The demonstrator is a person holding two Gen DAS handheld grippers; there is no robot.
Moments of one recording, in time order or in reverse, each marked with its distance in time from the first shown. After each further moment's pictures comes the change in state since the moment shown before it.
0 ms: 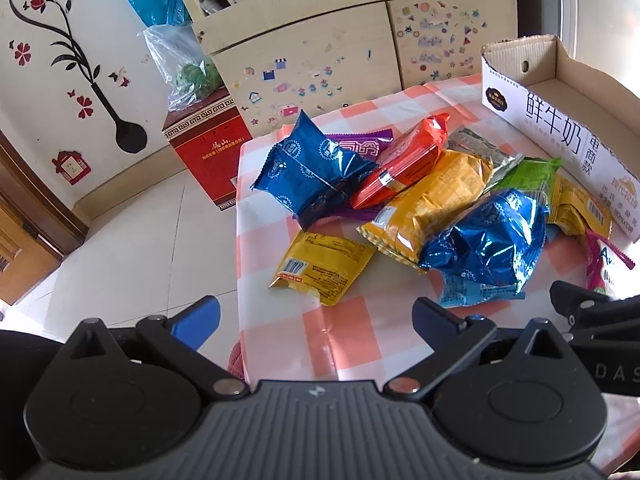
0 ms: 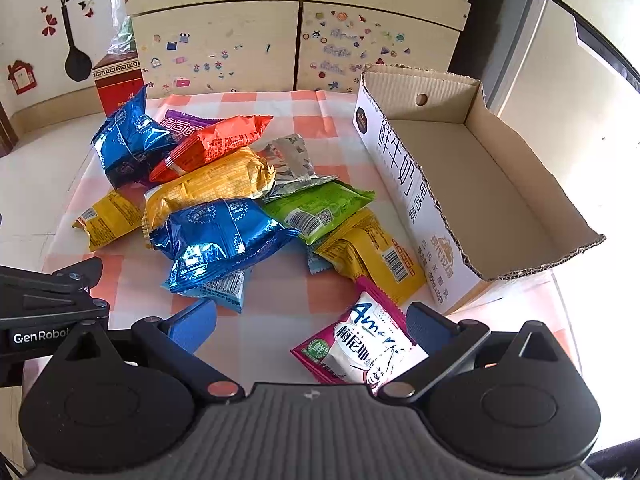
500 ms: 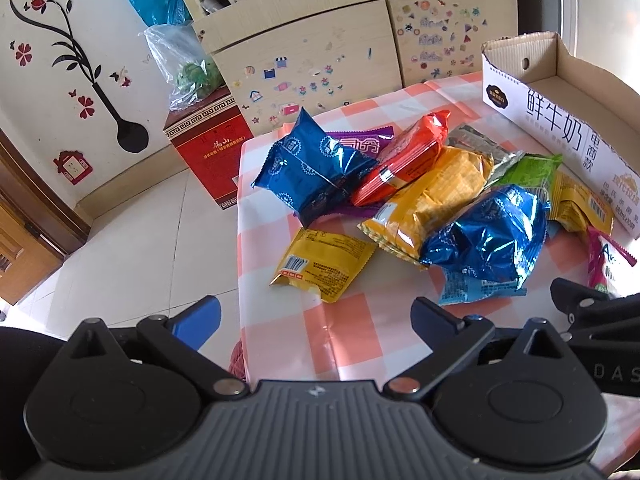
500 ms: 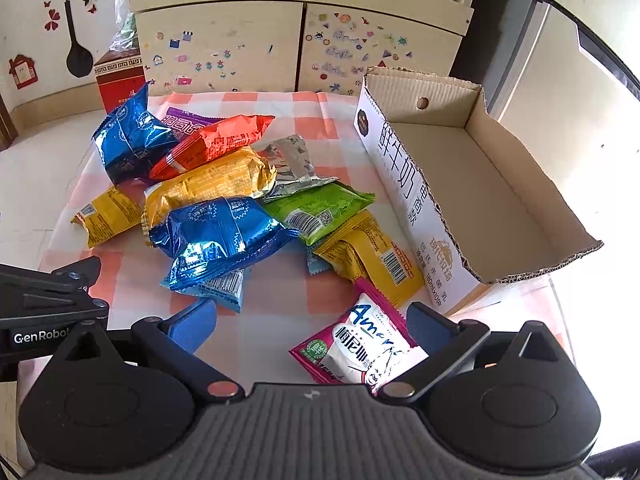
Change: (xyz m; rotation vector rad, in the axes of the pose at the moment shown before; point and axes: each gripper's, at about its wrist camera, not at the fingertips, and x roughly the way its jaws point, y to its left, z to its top) left arm -0.001 0.000 -0.001 0.002 0.001 0.004; right arm 0.000 0.001 -0.001 -0.019 -0.004 -0.010
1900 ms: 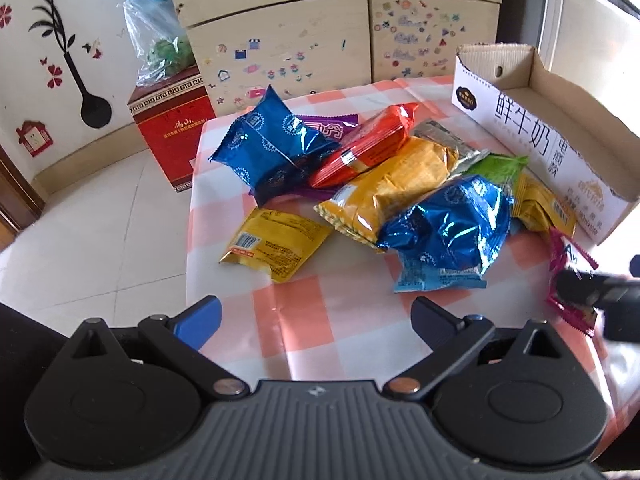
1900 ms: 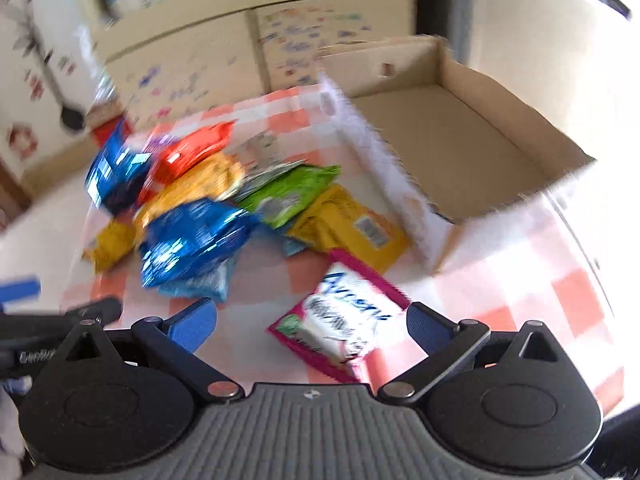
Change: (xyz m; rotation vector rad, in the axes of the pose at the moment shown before) left arm 0.009 0.003 -0.015 -0.088 0.005 -0.173; right arm -0.002 -0.057 -0.024 0.264 -0.013 0.127
